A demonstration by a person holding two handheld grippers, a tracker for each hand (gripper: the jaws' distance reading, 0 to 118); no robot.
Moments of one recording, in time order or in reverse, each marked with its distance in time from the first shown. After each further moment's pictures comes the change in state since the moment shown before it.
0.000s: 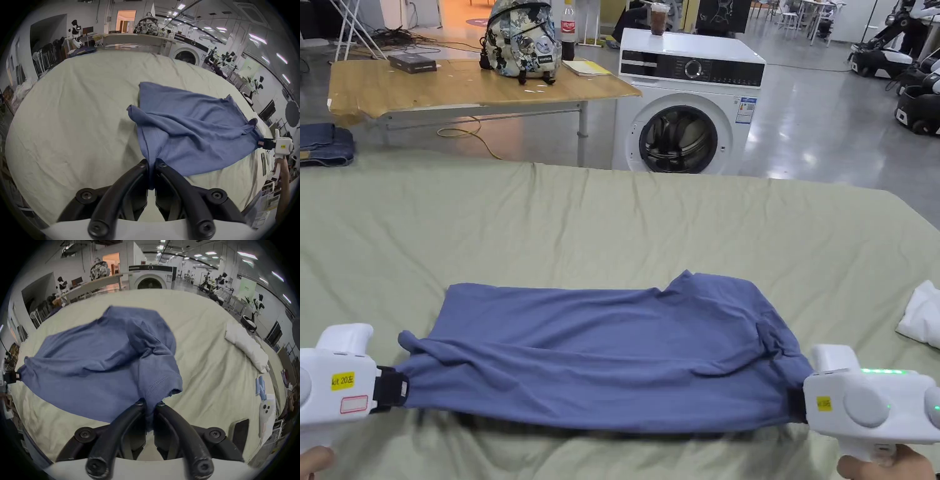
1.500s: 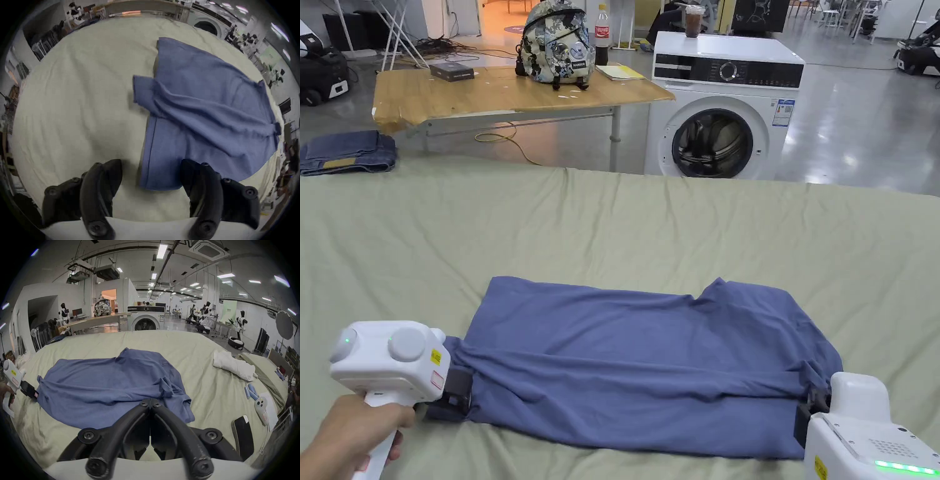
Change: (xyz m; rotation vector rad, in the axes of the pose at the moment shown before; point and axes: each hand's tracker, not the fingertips) left arm 0.014 0.026 -0.098 -0.293 0.190 -0.007; right arm -0.076 -0.042 0.037 0.379 -0.071 -0.056
